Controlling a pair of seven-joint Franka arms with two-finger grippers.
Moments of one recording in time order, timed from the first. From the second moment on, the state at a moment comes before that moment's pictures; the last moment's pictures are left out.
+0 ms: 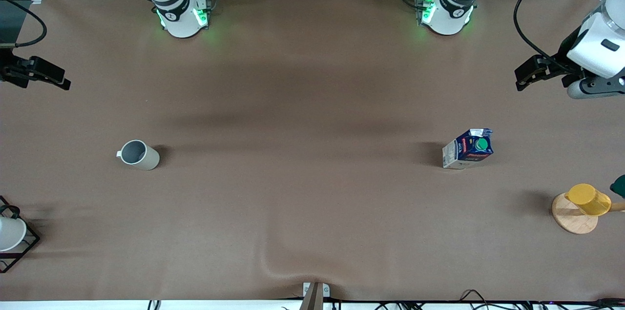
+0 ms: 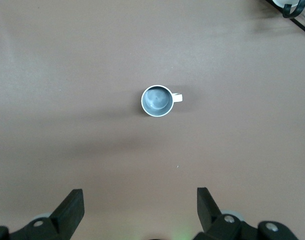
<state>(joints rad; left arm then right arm) 0.01 0.00 -0.14 -1.55 0.06 1.53 -0.18 -0.04 0.01 -0.03 -1.53 0.01 1.47 0.00</state>
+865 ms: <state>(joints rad) 0.01 0.13 -0.14 -1.58 0.04 1.65 -0.18 -0.04 0.02 -0.03 -1.54 0.01 1.47 0.00</state>
